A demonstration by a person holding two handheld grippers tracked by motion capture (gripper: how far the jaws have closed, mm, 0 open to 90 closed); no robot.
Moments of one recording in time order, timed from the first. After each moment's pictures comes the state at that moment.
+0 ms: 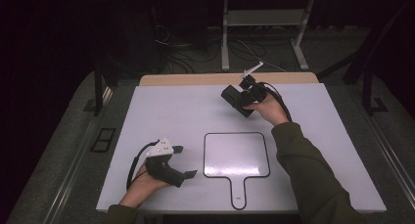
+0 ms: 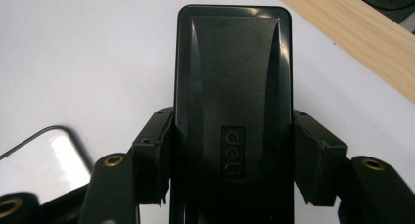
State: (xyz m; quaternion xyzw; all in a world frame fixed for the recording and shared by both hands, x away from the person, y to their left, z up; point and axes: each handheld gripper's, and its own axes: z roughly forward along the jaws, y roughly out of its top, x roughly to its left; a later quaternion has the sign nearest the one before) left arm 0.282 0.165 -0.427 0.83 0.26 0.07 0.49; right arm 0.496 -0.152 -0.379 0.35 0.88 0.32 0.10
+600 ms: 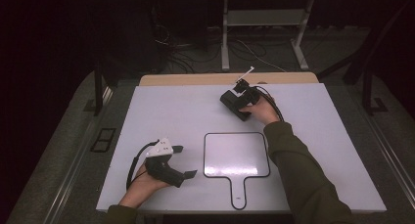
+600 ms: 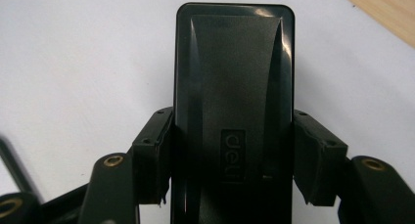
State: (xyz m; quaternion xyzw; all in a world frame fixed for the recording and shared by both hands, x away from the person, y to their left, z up) left arm 0.281 0.165 -0.425 0.83 0.25 0.07 0.49; right arm 0.519 -0.139 -0.417 0.37 0.88 0.27 0.09
